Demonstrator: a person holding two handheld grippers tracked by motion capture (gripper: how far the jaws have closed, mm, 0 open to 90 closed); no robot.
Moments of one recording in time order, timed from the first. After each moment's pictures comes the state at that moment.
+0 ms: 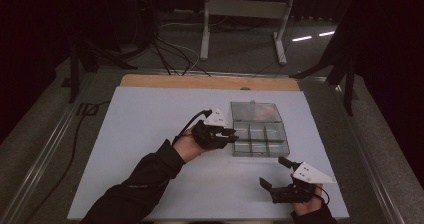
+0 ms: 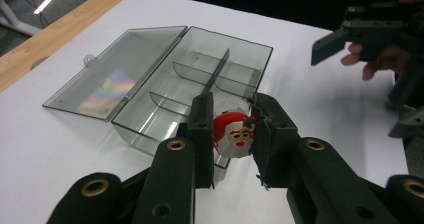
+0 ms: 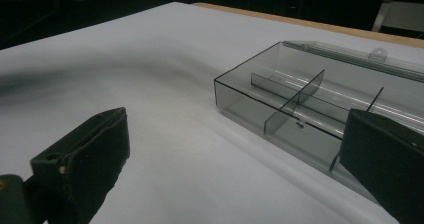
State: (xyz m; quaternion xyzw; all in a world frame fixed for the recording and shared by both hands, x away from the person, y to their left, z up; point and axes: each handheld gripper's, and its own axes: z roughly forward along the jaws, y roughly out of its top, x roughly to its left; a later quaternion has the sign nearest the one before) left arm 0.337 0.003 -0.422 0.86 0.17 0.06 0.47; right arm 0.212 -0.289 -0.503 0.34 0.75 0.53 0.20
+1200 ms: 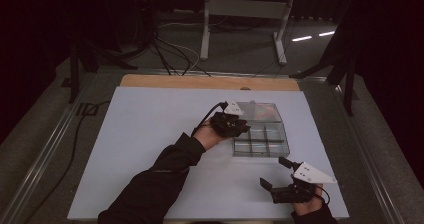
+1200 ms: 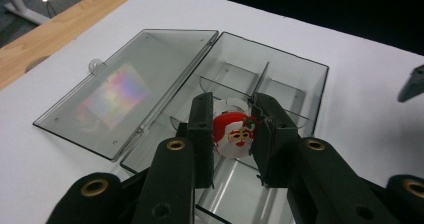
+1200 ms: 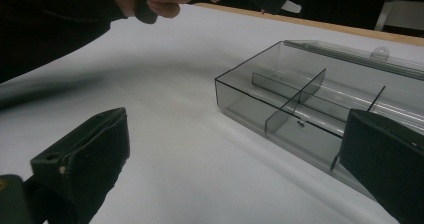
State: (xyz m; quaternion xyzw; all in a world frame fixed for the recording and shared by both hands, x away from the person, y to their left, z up) left arm 0.386 -0.044 -0.454 0.86 0.20 0.07 0.46; right arm 0.213 -0.290 -0.504 0.34 0.75 0.53 0.20
